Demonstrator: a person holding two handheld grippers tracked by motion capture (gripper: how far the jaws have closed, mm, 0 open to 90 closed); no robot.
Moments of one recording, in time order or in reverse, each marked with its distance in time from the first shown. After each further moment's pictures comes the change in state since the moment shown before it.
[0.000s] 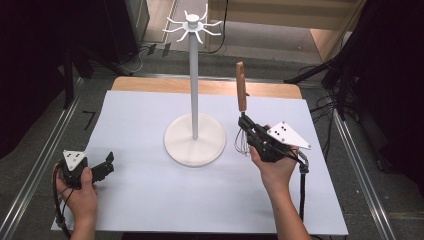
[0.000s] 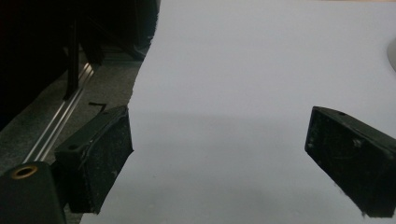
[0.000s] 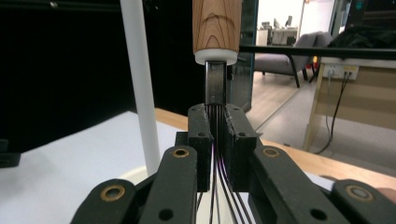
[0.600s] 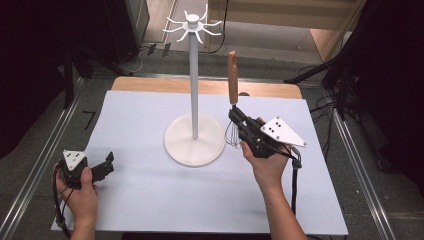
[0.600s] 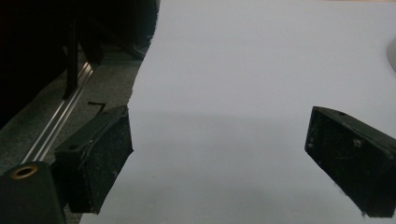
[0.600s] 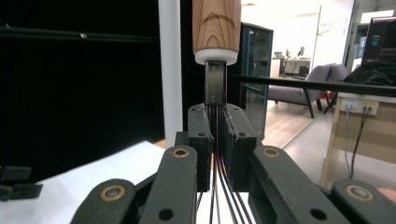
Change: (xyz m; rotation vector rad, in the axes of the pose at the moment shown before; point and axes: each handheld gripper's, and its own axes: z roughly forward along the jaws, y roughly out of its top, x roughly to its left) left arm 0.000 0.000 0.000 0.003 -0.001 -0.001; right arm 0.019 0.021 0.014 -0.116 0.060 -0.039
